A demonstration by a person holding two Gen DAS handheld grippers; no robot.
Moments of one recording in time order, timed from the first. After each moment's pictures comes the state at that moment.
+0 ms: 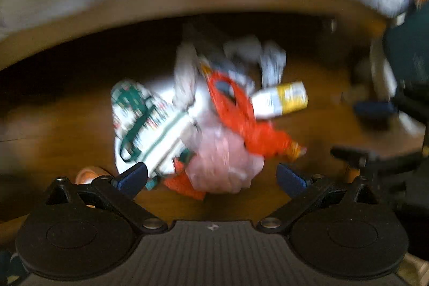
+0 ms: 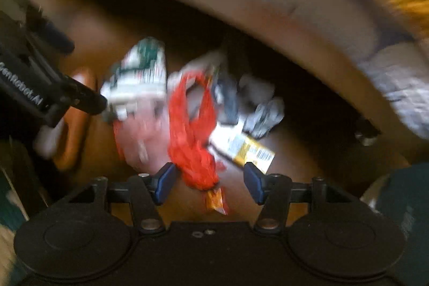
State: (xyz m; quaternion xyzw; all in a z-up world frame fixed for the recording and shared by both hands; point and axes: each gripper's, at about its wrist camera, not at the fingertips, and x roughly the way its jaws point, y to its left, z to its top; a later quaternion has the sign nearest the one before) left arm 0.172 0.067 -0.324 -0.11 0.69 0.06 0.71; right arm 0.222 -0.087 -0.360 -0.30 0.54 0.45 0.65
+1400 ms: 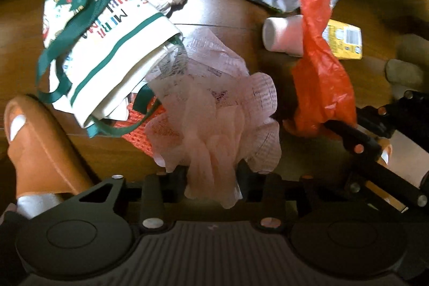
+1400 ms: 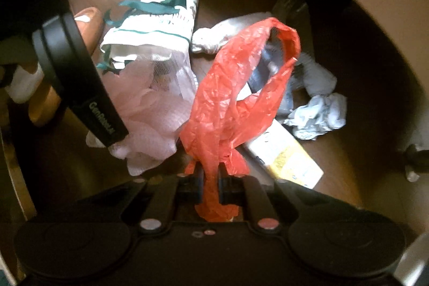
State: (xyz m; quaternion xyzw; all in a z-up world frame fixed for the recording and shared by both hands) left arm 0.175 0.078 -0.468 -0.22 0.80 0.08 0.56; right arm 0.210 -0.052 -0.437 -0.37 0.52 0.50 0.59
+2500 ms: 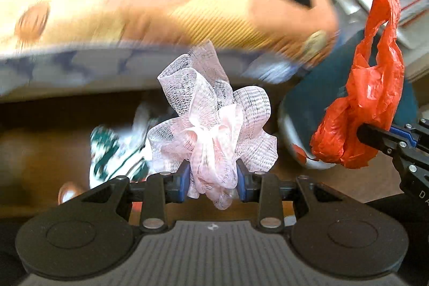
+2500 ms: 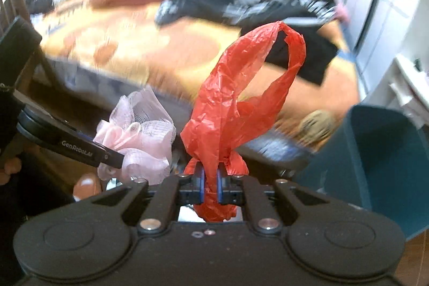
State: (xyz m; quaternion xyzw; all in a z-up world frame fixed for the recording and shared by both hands) left arm 0.154 0.010 -0.110 -0.16 0.56 0.03 0.81; right arm 0.187 -0.223 -0.073 -0.14 0.39 0.36 0.84
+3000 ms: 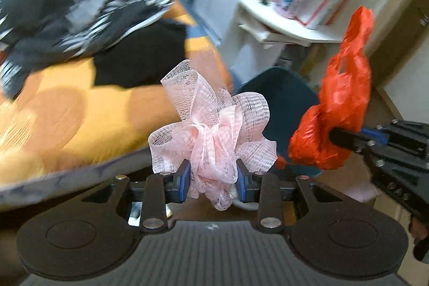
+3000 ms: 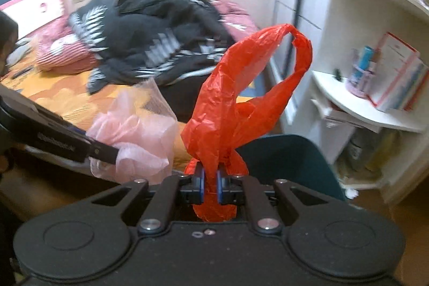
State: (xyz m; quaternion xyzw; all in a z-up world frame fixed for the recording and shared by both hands) left arm 0.253 -0.118 -0.004 -0.07 0.48 -0.09 0.87; right arm 0.245 -0.343 -0.020 -0.08 0.34 0.25 0.90
